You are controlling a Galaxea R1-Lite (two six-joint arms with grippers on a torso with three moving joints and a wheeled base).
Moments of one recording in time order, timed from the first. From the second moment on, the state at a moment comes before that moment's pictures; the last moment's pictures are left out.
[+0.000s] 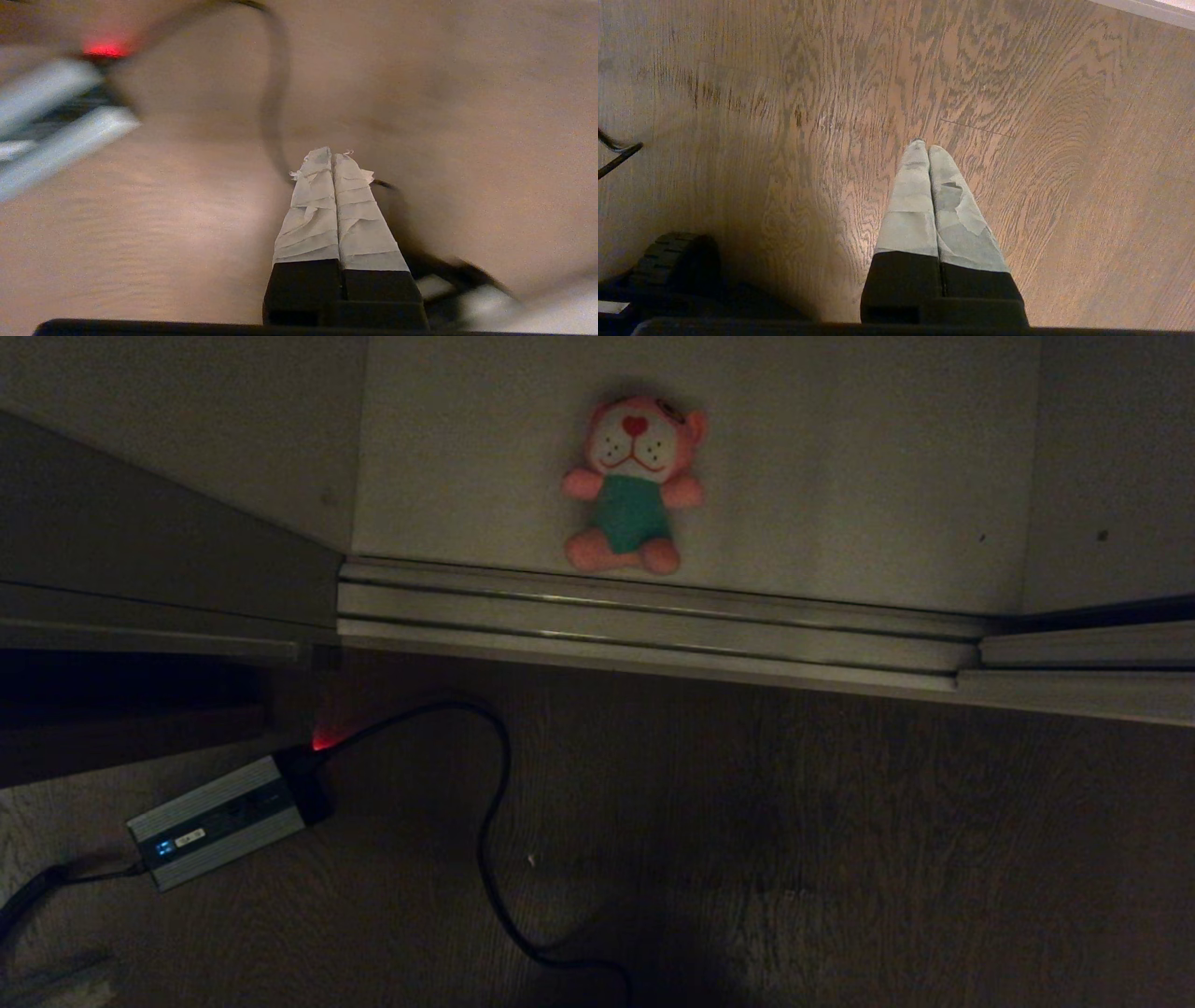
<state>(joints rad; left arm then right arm) -0.01 0.53 -0.55 0.19 -0.42 -0.05 -0.01 0.00 -0.03 0.10 0.04 -0.08</state>
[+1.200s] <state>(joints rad) -0.47 1.15 -1.06 0.28 -0.57 -0.11 -0.01 0.00 -0.03 0.10 0.04 -0.08</state>
